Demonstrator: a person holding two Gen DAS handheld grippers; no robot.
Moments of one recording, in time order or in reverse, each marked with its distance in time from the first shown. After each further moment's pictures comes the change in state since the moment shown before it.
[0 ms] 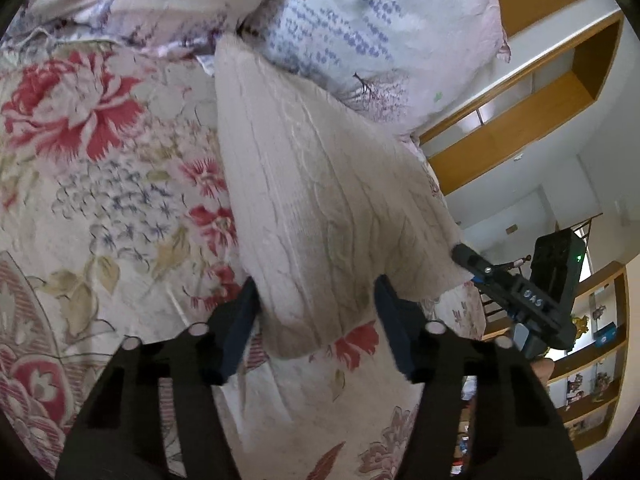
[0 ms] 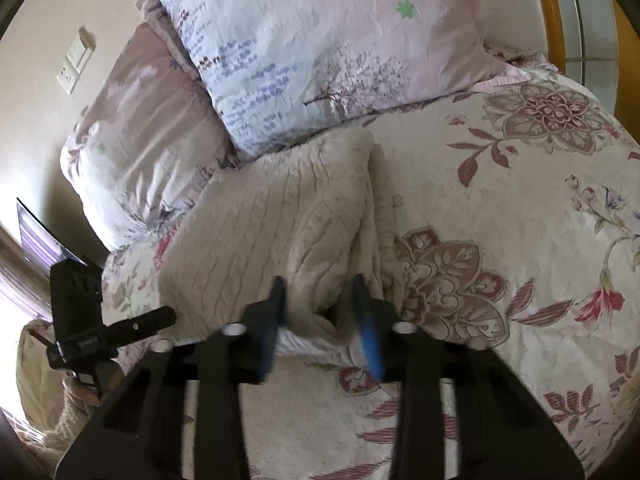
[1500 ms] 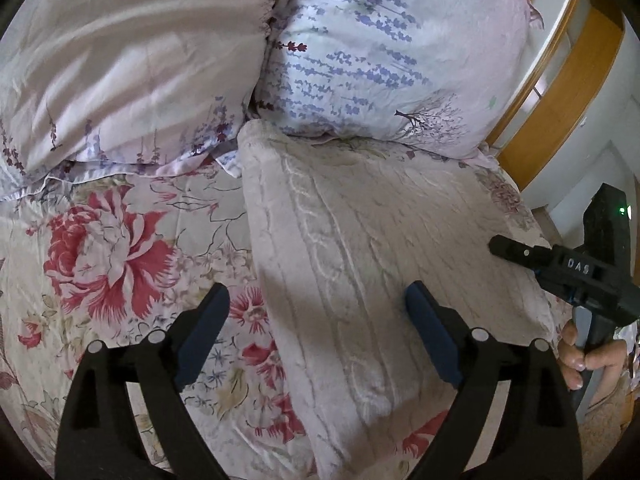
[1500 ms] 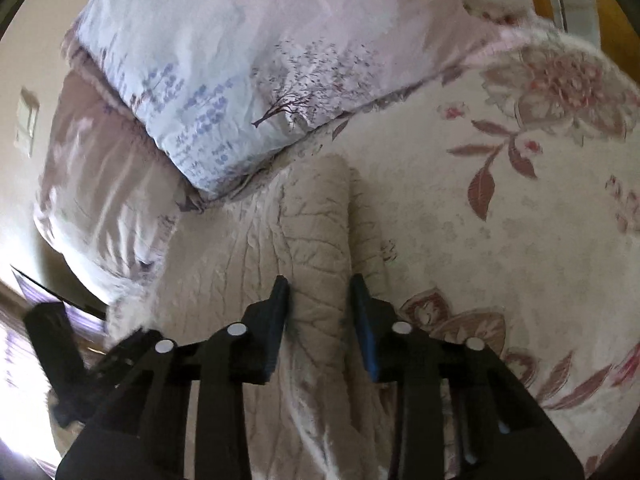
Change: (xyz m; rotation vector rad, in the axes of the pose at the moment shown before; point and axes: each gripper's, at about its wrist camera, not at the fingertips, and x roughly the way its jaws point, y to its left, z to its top) left arm 0.014 -0.027 0.062 0.198 -0.085 0.372; right arm 0.053 -0.022 0.048 0.162 0.043 0.006
